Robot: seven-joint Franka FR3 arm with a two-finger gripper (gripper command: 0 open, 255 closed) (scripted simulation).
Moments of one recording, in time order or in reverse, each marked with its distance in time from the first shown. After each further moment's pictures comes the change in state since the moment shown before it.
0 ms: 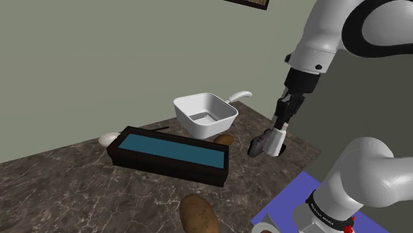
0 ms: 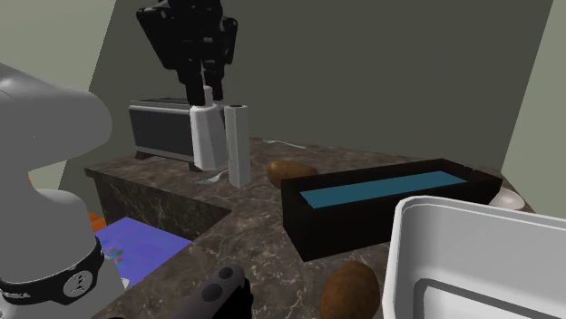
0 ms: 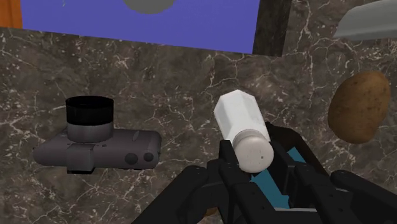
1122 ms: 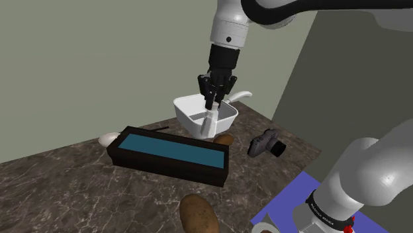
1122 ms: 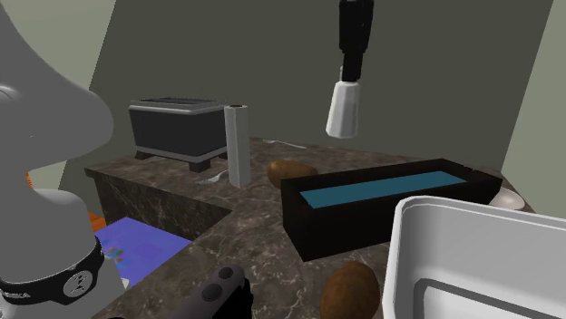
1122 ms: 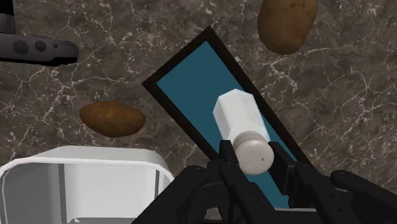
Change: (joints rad) arm -0.040 0.672 0.249 0.535 0.002 0.178 0.222
